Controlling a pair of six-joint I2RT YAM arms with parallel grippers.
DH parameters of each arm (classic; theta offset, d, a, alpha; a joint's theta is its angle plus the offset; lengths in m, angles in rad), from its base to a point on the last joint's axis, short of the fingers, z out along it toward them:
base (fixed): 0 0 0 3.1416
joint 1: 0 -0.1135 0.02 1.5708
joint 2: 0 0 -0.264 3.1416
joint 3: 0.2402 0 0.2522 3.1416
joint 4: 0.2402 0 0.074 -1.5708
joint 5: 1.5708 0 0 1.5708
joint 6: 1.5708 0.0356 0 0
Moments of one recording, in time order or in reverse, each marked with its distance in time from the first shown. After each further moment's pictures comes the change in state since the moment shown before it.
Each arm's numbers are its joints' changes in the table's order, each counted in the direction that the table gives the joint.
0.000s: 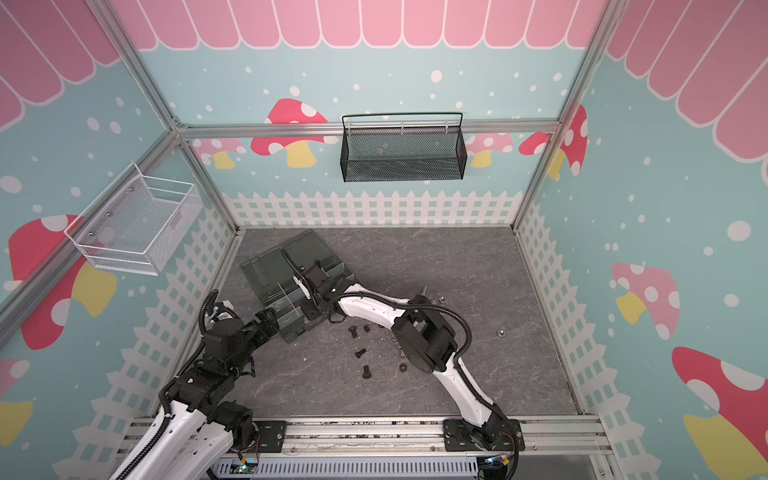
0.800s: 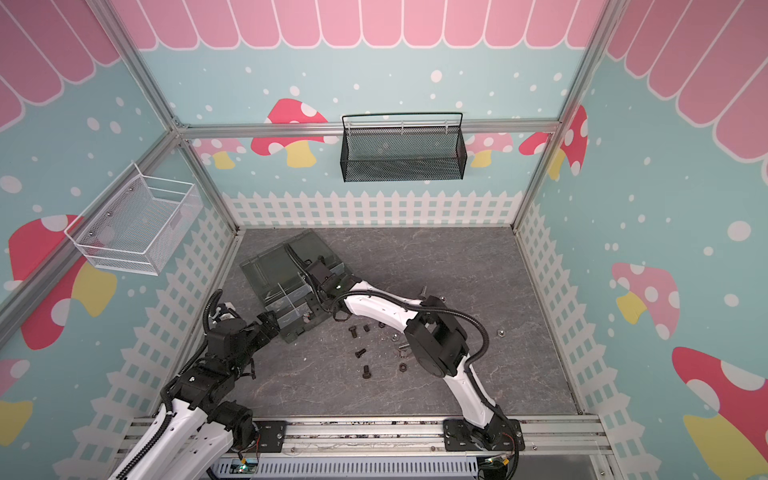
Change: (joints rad) left arm 0.000 0.016 -0.002 0.031 -0.003 -0.001; right arm 0.003 -0.173 -0.100 0.058 0.157 0.028
